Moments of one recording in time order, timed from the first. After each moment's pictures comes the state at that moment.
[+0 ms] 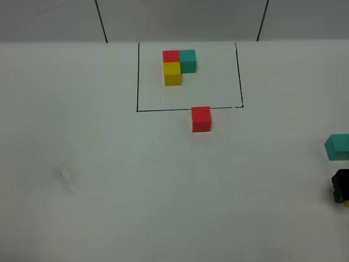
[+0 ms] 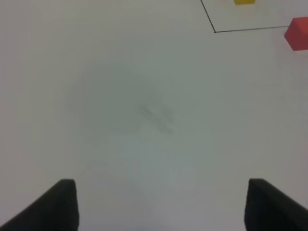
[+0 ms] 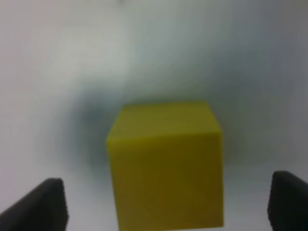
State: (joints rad) left arm -0.09 -0.01 -0.51 -0.06 1.08 0.01; right arm -0.16 1.60 -0.63 0.05 0.57 -0.11
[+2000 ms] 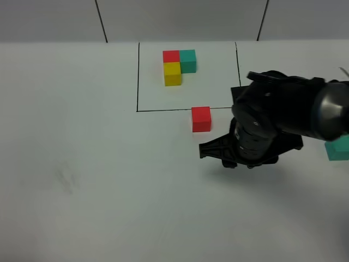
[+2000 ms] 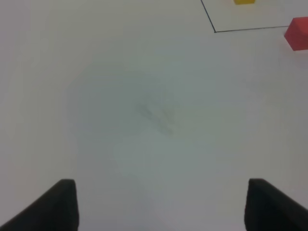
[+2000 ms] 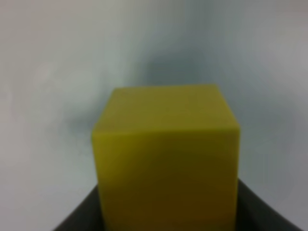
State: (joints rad) left arm -0.09 -0.01 -0.51 -0.06 1.08 0.01; right arm 0.68 1.85 -1.14 -0.25 0.82 0.87
